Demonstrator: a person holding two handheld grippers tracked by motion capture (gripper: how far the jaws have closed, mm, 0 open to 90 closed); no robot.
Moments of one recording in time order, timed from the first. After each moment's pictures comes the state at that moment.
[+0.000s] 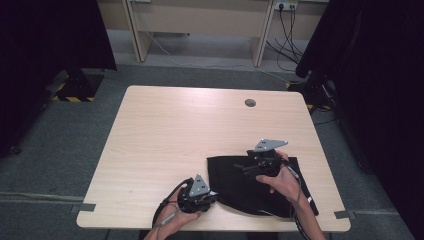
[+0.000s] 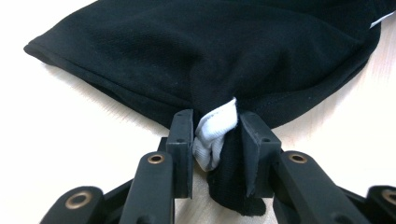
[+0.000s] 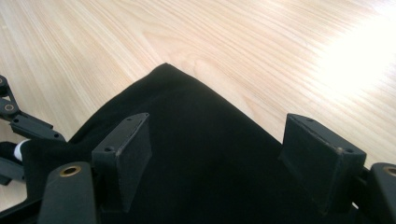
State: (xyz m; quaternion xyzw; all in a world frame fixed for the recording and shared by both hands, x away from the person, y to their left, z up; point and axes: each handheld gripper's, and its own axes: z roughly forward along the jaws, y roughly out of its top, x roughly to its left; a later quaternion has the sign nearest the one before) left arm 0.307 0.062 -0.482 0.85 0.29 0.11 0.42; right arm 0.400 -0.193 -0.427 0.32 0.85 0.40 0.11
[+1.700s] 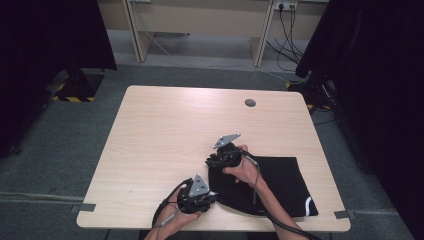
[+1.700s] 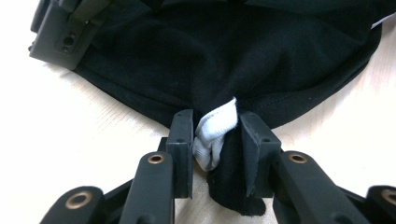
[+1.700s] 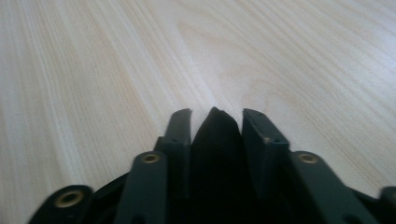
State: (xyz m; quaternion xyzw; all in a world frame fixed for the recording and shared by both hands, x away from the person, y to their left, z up) left arm 0.306 0.062 -0.482 0.85 0.29 0.11 0.42; right arm 0.444 -0.097 -0.468 0.25 0.90 0.35 0.06
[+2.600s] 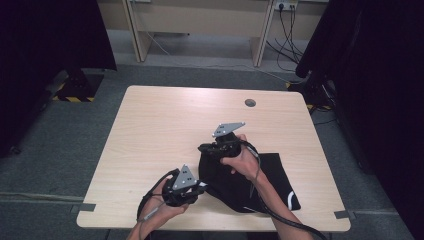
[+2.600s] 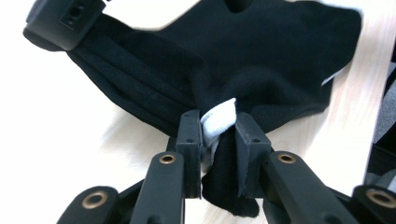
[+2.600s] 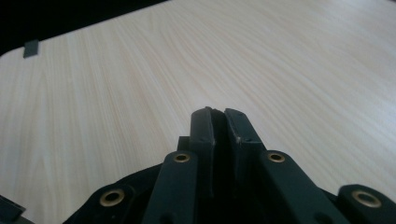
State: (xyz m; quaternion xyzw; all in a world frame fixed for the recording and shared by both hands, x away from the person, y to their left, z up) left arm 0.303 0.099 -0.423 0.85 0.27 0.13 0.43; right arm 0.440 -0.086 -0.410 0.22 0.87 0.44 0.06
